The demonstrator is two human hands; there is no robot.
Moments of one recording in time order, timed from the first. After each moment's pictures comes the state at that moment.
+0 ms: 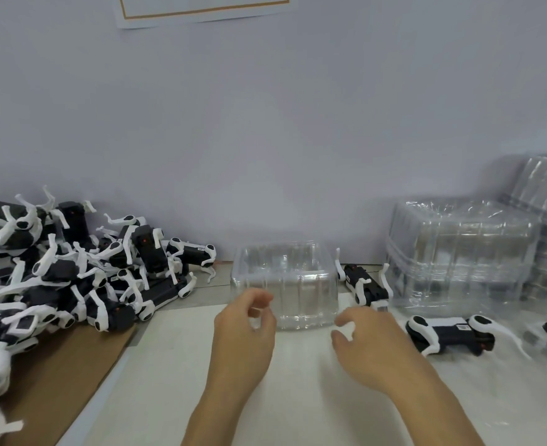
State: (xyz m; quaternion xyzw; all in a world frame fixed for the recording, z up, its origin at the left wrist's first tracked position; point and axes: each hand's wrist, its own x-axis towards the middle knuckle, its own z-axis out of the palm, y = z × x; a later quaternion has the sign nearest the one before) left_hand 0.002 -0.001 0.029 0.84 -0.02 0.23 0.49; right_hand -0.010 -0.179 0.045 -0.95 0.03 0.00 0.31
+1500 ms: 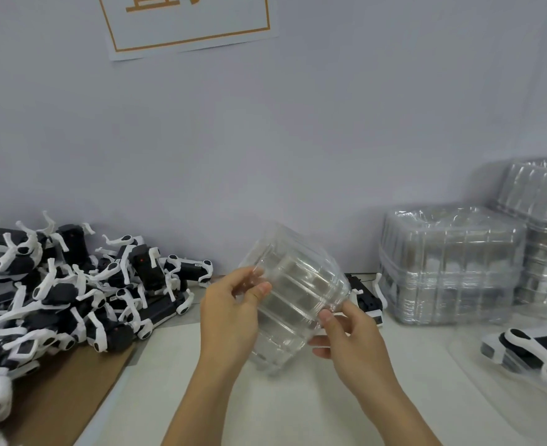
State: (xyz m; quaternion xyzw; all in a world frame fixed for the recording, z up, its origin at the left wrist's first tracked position) left_hand 0.013 -0.010 0.081 0.76 0.00 0.24 0.60; right_hand 0.002 -0.165 0.028 -0.70 0.04 -0.09 0.71
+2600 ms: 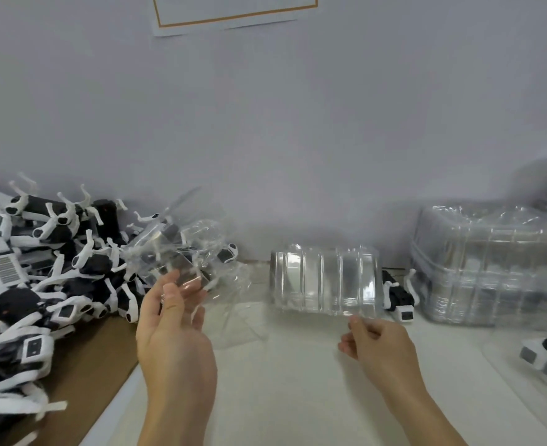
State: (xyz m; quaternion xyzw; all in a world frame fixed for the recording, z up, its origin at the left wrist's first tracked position) left_hand -0.034 0.051 0.068 0.45 0.11 0.35 0.81; right_hand 0.012 -0.161 -0.003 -0.77 0.12 -0.08 0.62
